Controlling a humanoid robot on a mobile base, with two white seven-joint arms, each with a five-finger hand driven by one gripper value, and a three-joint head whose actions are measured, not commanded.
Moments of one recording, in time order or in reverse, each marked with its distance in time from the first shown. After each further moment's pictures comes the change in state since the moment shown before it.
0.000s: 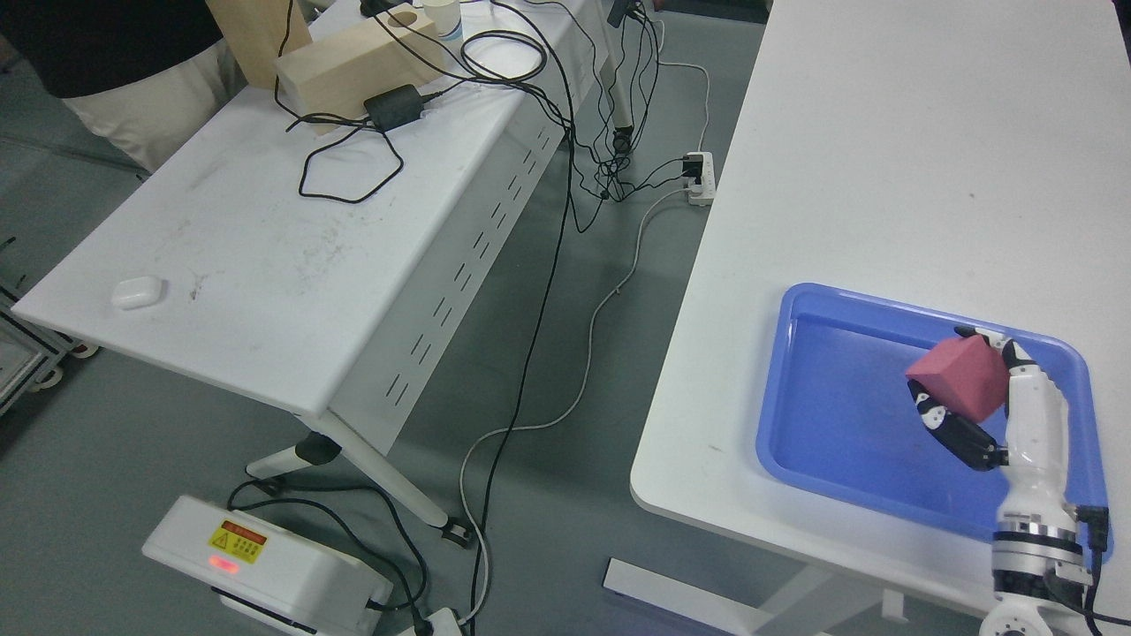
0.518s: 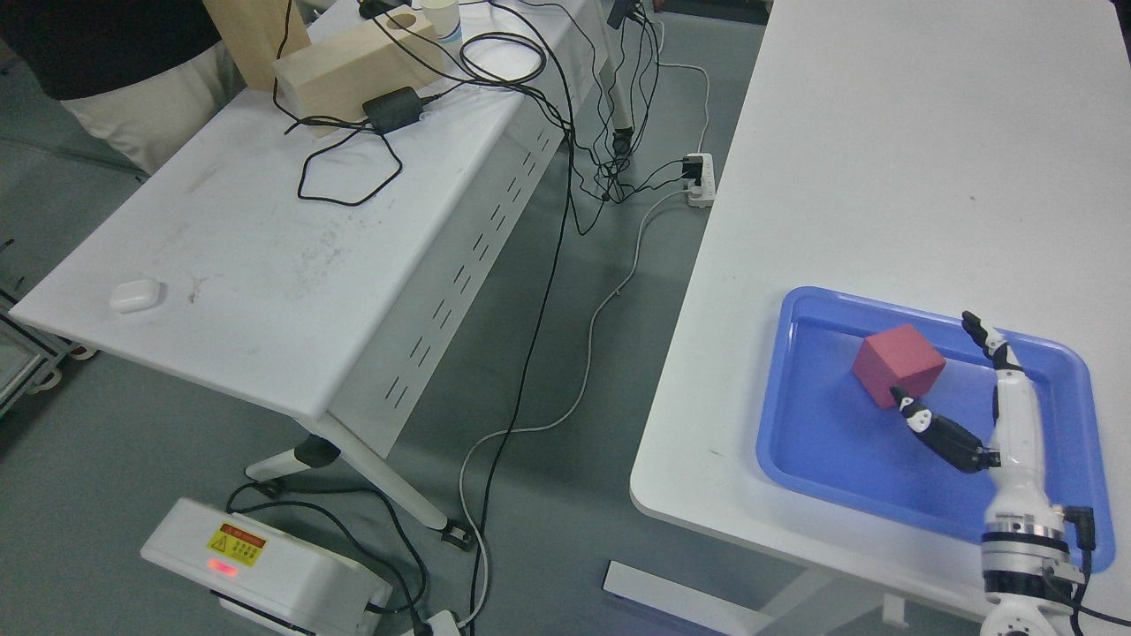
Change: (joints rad) left arm 0.000 0.000 0.000 0.000 0.000 0.000 0.000; right arm 0.001 0.010 0.003 0.008 -0.207 0.003 0.079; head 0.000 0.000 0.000
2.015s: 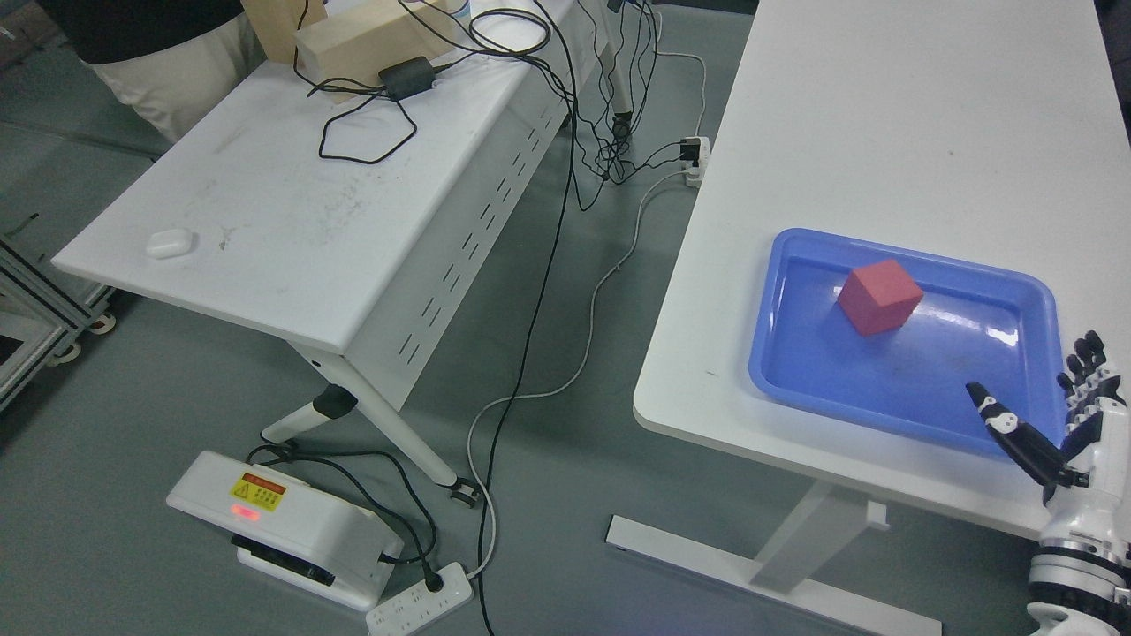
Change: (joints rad) left arm 0.000 0.000 0.000 0.000 0.000 0.000 0.000; right arm 0.005 0.006 -0.091 0.007 -0.430 0.068 -0.006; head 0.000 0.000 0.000
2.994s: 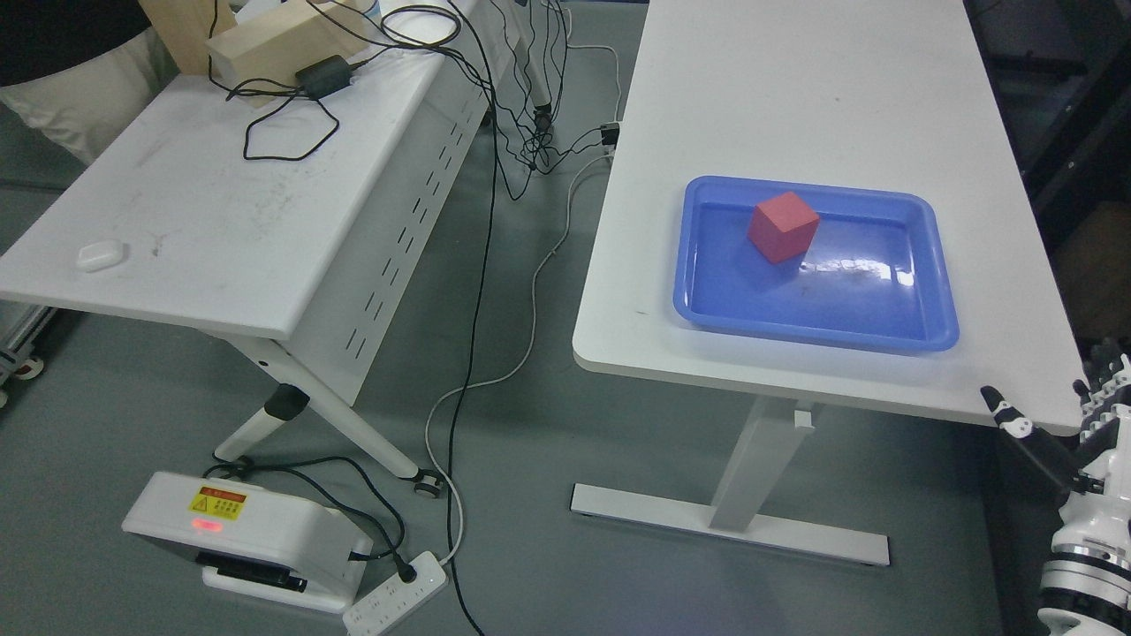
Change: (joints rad) left arm 0.000 0.000 0.000 0.000 0.000 0.000 0.000; right arm 0.004 0.001 -0.023 0.002 -0.006 0.001 0.000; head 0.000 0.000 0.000
